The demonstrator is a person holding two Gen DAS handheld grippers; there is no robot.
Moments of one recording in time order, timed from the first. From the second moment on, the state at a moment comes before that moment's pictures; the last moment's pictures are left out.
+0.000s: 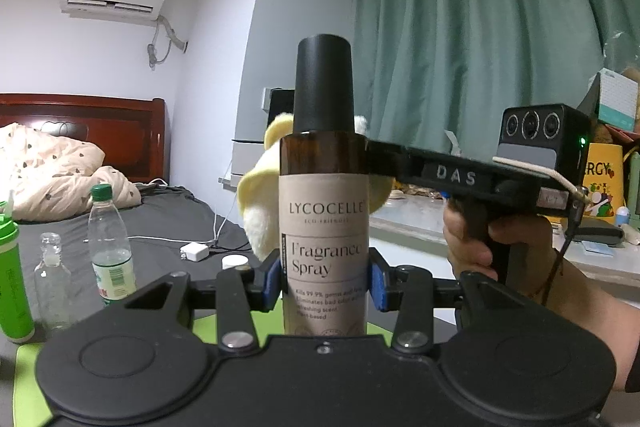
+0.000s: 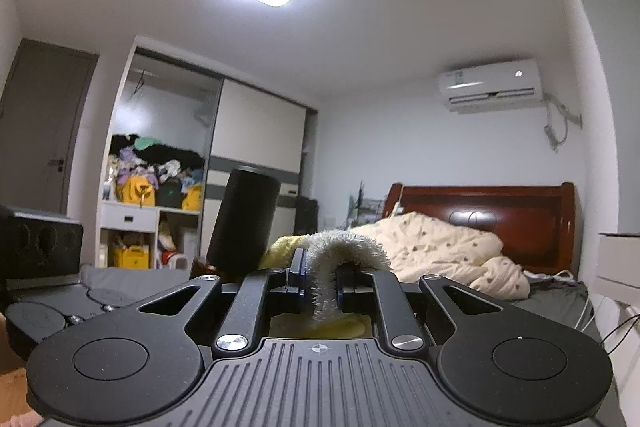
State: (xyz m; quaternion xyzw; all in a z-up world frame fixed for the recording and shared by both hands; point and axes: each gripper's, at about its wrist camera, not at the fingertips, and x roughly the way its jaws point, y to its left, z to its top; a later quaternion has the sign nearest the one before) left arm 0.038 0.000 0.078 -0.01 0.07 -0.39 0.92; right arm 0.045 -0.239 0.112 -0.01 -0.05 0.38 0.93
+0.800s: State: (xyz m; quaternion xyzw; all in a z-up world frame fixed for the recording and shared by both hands) left arm 0.059 0.023 0.054 -0.03 0.08 -0.29 0.95; right arm 0.079 -0.235 0.048 -0.02 0.07 0.32 0.94
